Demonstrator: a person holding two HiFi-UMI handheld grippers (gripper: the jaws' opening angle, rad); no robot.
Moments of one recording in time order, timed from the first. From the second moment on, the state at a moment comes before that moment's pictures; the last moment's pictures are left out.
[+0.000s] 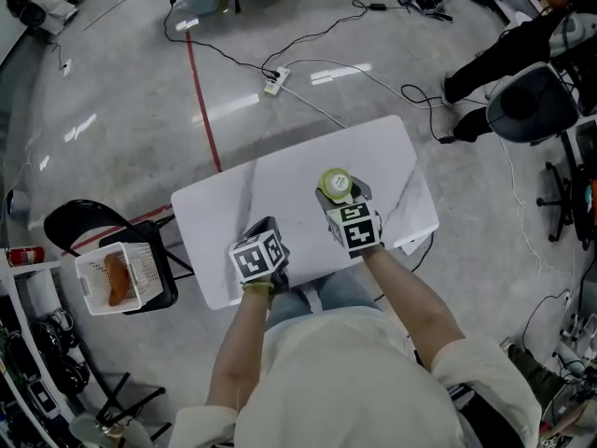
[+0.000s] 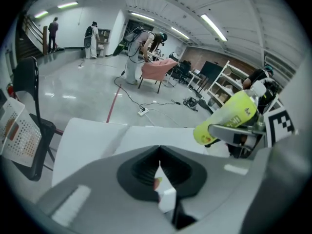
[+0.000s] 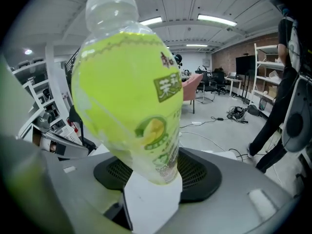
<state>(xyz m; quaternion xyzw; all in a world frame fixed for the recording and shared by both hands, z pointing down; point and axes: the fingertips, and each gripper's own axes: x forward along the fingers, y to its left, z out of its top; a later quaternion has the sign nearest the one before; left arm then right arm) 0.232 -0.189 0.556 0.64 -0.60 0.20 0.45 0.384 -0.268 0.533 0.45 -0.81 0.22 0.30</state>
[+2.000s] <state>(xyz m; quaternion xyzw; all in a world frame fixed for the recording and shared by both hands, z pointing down) -0.019 -0.009 0.492 0.52 -0.73 0.07 0.44 0.106 -0.098 0.457 0.21 -0.91 0.13 0.32</state>
